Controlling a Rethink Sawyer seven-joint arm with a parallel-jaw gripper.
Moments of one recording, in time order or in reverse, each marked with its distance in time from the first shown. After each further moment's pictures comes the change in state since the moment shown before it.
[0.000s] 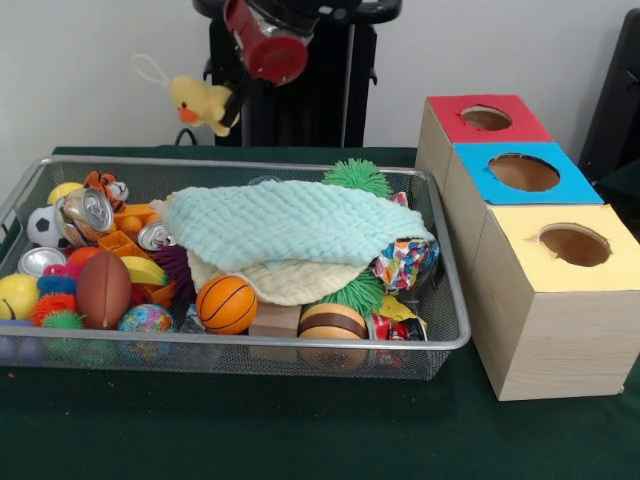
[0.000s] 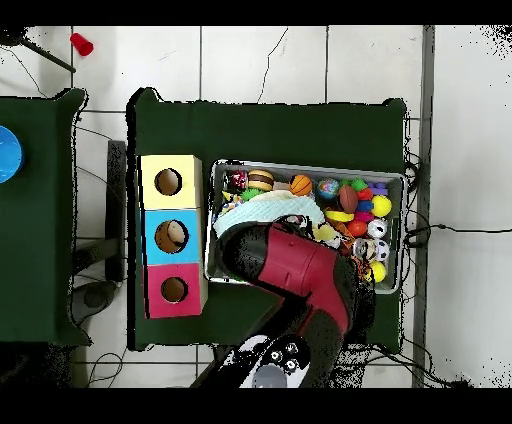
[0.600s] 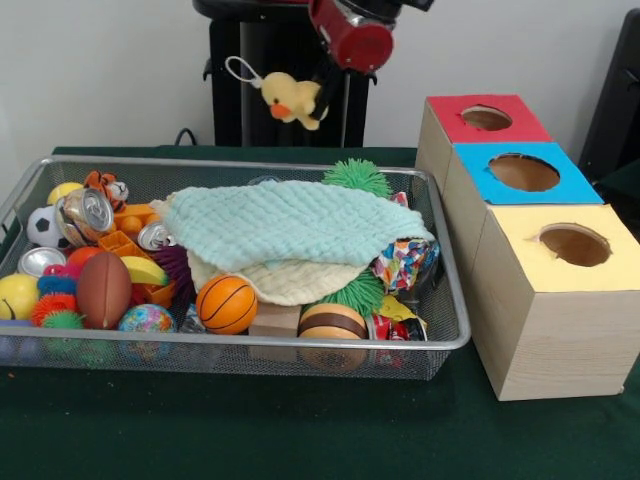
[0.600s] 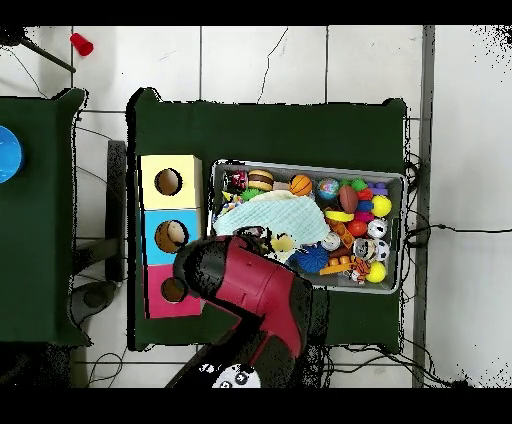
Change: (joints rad) arm 0.135 -0.027 0.001 0.110 0.174 0.002 0.001
